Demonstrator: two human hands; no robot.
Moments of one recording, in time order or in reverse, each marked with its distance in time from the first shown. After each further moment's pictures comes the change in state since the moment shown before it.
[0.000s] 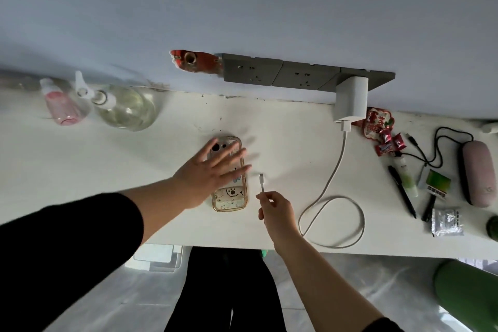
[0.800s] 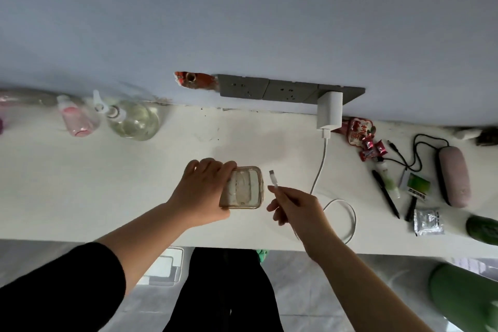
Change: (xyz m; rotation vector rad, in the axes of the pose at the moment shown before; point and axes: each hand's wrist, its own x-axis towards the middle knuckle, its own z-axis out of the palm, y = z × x) left_hand -0.023 0.032 -0.065 -0.444 0.126 -0.388; right_hand -0.063 -0.049 -0.074 0.160 -0.154 -0.220
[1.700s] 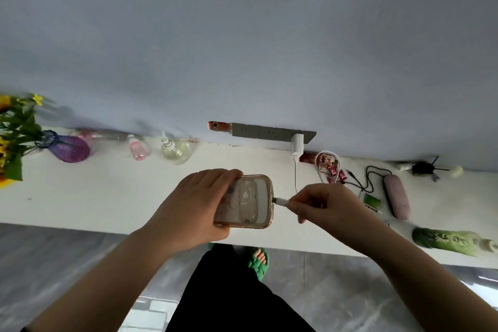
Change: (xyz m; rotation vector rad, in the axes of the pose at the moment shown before) left_hand -0.160 0.086 -0.209 -0.055 0.271 0.072; right_hand -0.226 -0.162 -0.063 -0.667 -0.176 -0.447
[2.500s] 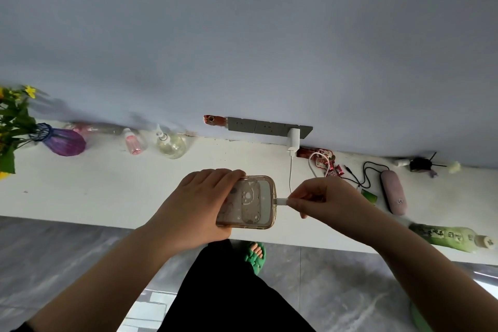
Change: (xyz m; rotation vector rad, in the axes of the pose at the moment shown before) left_hand 0.002 0.025 -0.002 0.042 -0.068 -0.017; right_hand 0.003 0.011 -0.013 -0.019 -0.078 0.006
